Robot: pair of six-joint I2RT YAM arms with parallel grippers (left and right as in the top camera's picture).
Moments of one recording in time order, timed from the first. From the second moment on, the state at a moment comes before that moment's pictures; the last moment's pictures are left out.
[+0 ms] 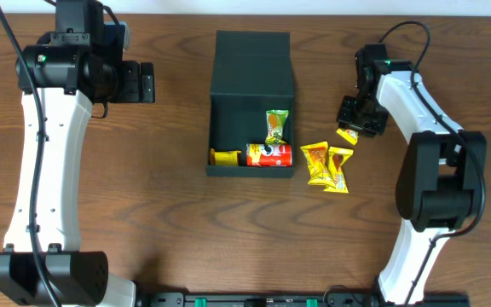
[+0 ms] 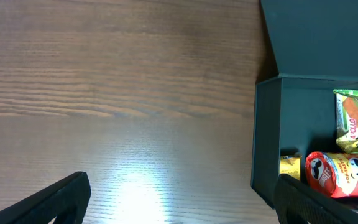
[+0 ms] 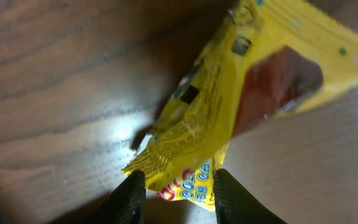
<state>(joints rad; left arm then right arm) -0.01 1.67 1.80 -1.24 0.06 -0.02 0.05 2.12 1.59 -1.00 0.02 0.41</state>
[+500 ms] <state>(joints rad) -0.01 1.67 1.80 -1.24 0.06 -0.02 0.05 2.12 1.58 -0.97 0.04 0.44</state>
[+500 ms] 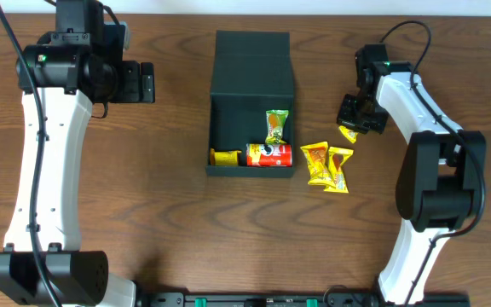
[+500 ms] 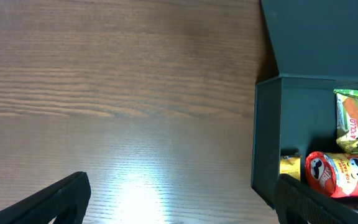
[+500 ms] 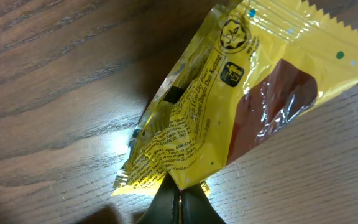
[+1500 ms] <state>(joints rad) 0.05 1.67 1.80 -1.23 0.06 -0.02 0.50 2.06 1.95 -1.24 -0.01 0.15</state>
